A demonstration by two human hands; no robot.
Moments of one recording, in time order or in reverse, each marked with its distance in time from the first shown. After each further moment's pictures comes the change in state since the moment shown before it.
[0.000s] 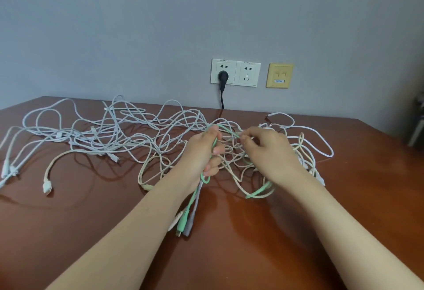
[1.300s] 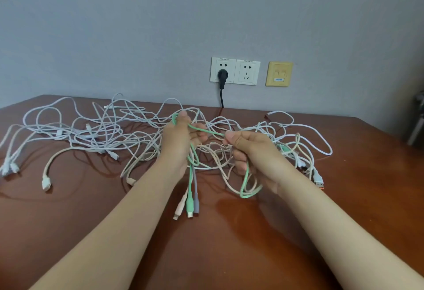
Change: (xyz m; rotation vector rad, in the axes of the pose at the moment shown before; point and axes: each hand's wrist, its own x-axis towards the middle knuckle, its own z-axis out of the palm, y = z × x) left_hand 0.015 0.011 -0.017 -0.179 0.330 0.247; right_hand -0.006 -0.016 0.008 1.056 -0.340 0.352
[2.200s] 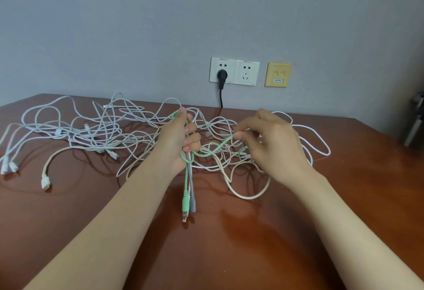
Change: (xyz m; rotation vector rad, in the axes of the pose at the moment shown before) left_hand -0.004 0.016 -0.004 -0.179 -0.157 -0.274; right_hand -0.005 -0.009 -0.021 -1.167 0.374 -0.776
